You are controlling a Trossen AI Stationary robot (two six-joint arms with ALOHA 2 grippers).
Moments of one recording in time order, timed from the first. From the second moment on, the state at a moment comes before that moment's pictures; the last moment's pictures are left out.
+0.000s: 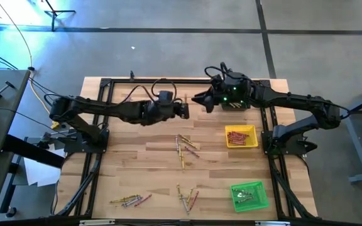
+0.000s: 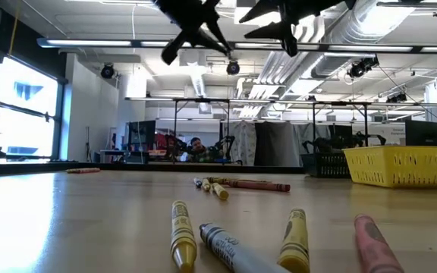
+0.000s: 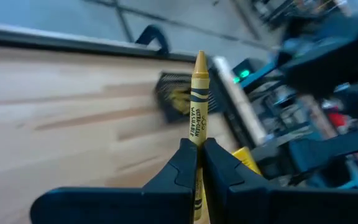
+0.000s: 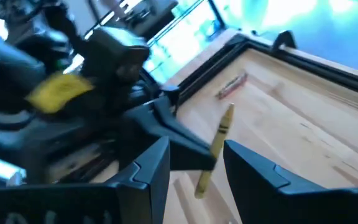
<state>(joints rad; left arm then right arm) 0.02 1.55 1.22 -0.17 -0.56 -1.04 -0.29 1.30 1.11 -0.15 -0.14 0.58</state>
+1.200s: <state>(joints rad) 0.07 1.56 1.22 0.08 -0.38 -0.88 -0.25 1.30 1.11 -0.11 0.03 0.63</state>
